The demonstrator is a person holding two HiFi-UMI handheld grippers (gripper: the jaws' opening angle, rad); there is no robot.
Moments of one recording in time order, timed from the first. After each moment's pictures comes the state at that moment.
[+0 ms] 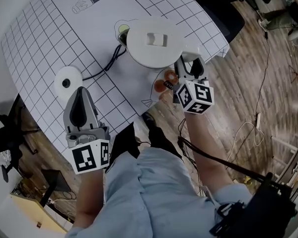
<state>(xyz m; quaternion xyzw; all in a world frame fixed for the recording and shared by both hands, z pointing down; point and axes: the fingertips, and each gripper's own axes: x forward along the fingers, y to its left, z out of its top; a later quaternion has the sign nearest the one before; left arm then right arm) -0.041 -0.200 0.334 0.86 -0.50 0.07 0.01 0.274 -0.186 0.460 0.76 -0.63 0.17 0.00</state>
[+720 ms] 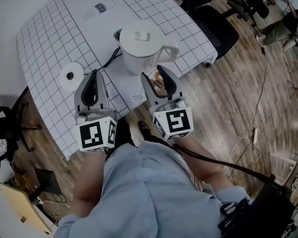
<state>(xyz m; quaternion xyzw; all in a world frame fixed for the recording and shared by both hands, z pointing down) 0.000 -0.179 0.307 0.87 -0.50 0.03 -0.01 0.137 -0.137 0.357 0.63 -0.77 0.07 0.01</state>
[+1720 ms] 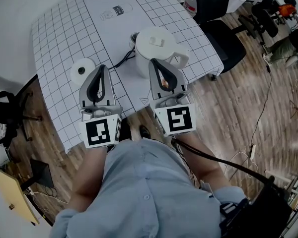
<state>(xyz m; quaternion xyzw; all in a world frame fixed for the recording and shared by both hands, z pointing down) -0.014 -0.175 0.275 0.85 -0.53 0.01 -0.08 0.107 -0.163 0.284 0.59 -0.80 -0.04 -0.02</state>
